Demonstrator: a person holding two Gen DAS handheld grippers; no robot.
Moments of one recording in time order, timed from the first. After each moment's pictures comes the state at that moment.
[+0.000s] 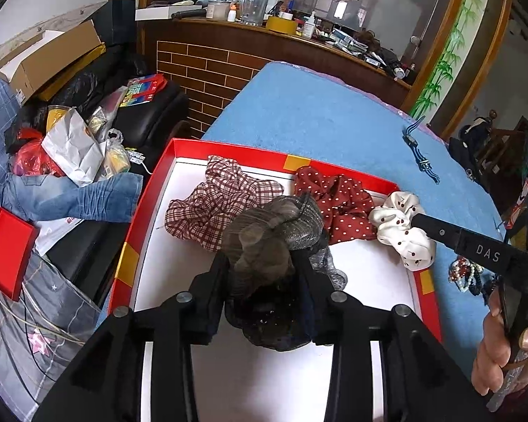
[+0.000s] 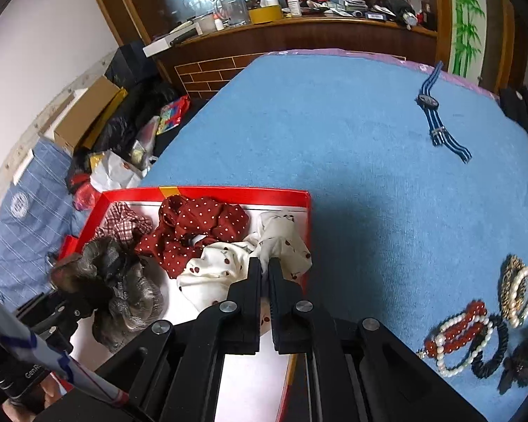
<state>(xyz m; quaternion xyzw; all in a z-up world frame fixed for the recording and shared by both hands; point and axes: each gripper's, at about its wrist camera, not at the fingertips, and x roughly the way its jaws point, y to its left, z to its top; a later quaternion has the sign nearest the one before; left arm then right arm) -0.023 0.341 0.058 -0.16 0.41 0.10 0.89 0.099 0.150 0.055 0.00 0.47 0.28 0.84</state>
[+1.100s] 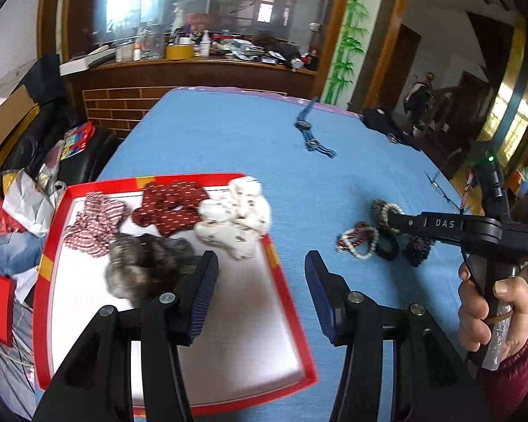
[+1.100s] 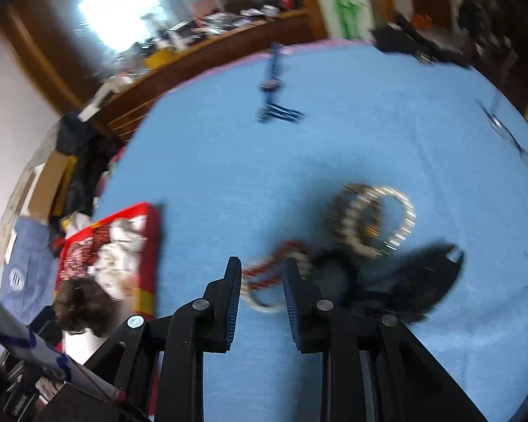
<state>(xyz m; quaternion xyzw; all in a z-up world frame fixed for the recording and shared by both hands) -0.037 0.193 0.106 -0.08 0.38 -0.01 0.92 0.085 -0.047 0.059 0.12 0.50 0.15 0.84</state>
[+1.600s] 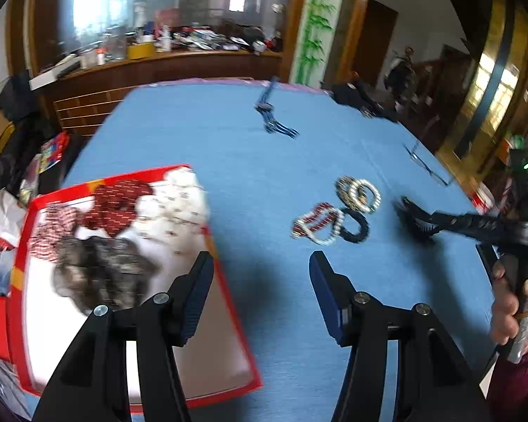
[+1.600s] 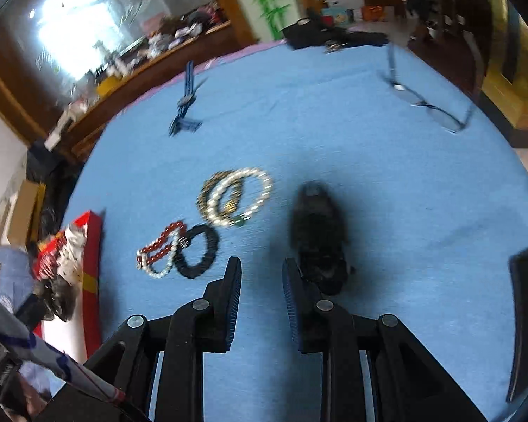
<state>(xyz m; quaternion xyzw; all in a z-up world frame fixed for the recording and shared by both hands) -0.021 0.133 0.095 -0.04 0.41 -0.06 0.91 0.042 -0.165 0.065 0.16 0.48 0.08 0.86</state>
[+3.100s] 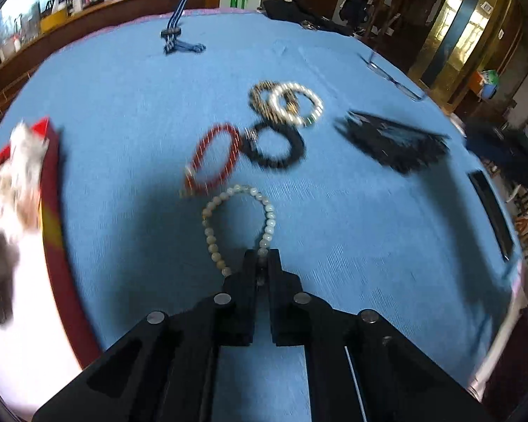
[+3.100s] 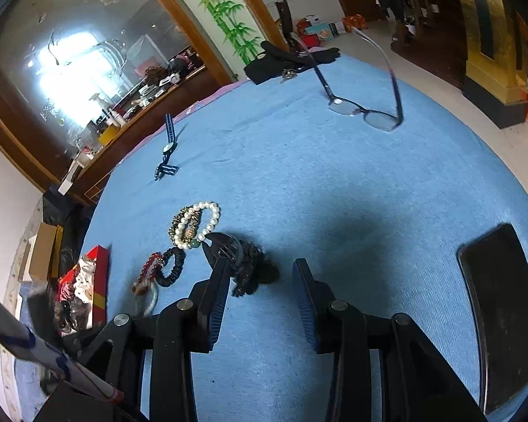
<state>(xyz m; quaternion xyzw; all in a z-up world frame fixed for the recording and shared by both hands) 0.007 0.043 0.014 0.00 0.51 -0.16 0.84 0.021 -0.238 0.071 0.21 0.43 0.09 0.87</state>
